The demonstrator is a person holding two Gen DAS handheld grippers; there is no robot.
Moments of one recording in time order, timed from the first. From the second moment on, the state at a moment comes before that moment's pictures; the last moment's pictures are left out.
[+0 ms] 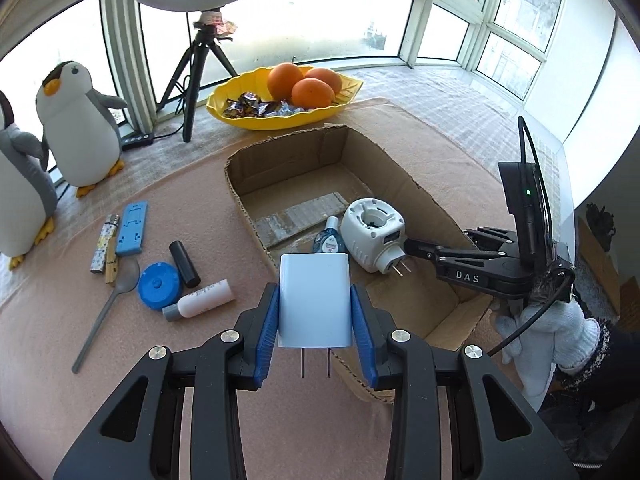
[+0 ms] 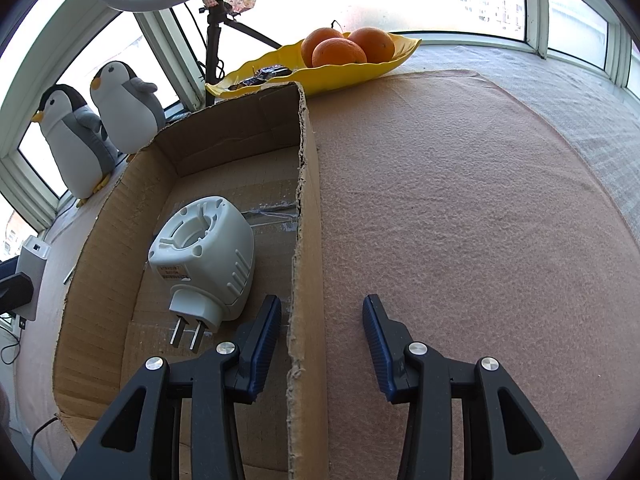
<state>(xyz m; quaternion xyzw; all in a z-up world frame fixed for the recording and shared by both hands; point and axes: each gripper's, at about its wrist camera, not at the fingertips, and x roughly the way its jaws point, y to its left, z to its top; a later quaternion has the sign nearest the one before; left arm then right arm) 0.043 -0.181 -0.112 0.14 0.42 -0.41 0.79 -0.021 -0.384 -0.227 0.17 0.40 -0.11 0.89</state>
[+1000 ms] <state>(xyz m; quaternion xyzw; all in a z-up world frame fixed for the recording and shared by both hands) 0.013 -0.245 -0.141 0.20 0.44 -0.44 0.75 -0.021 -0.383 -0.228 0.17 0.40 -0.11 0.89</state>
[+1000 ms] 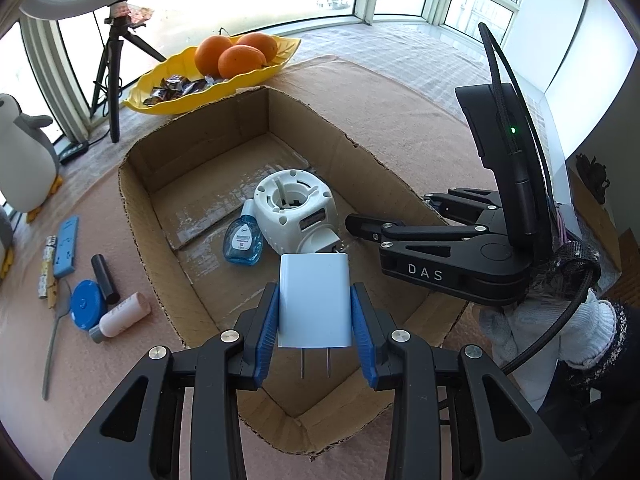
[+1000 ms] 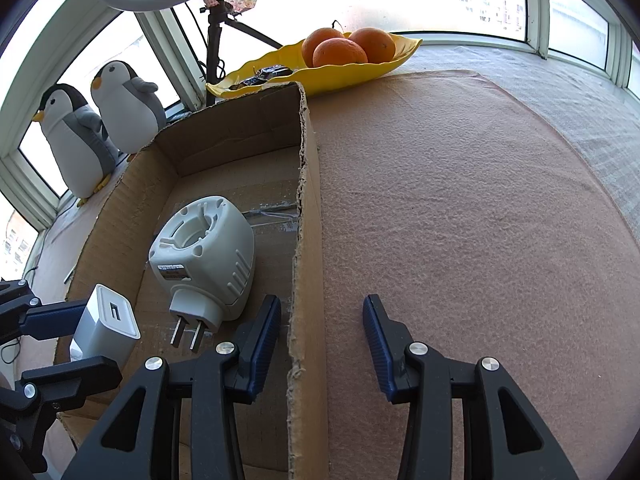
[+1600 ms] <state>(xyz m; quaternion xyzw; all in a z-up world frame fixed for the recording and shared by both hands) 0.011 -0.240 -0.132 0.19 0.43 -0.46 0.75 -0.020 -0.383 -0.227 0.17 0.40 -0.10 0.89</state>
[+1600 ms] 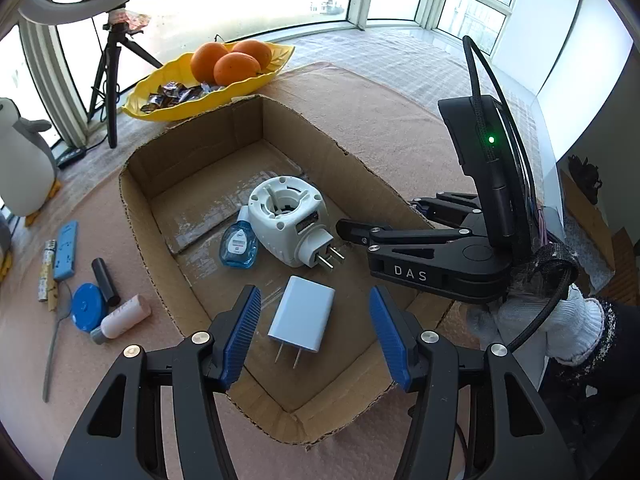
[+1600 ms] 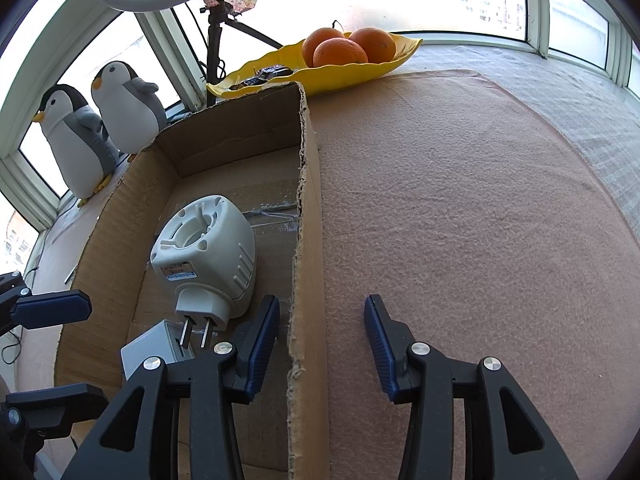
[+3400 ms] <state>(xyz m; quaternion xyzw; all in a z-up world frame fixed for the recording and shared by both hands) 0.205 -0.100 -0.201 0.24 0.52 -0.33 0.75 -0.016 -0.383 -0.228 0.16 0.42 -0.12 0.89</state>
